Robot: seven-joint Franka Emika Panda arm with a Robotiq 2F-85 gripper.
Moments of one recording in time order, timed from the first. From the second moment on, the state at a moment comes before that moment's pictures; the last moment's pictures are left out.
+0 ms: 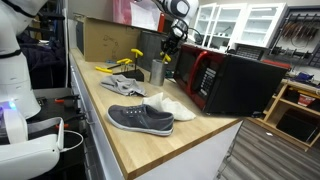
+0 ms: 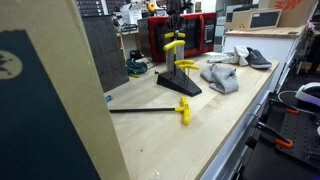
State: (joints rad) arm -0.14 0.65 0.07 -1.11 0.14 1.59 -1.45
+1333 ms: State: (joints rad) arm -0.16 0.50 0.08 -0.98 0.33 1.44 -1.40
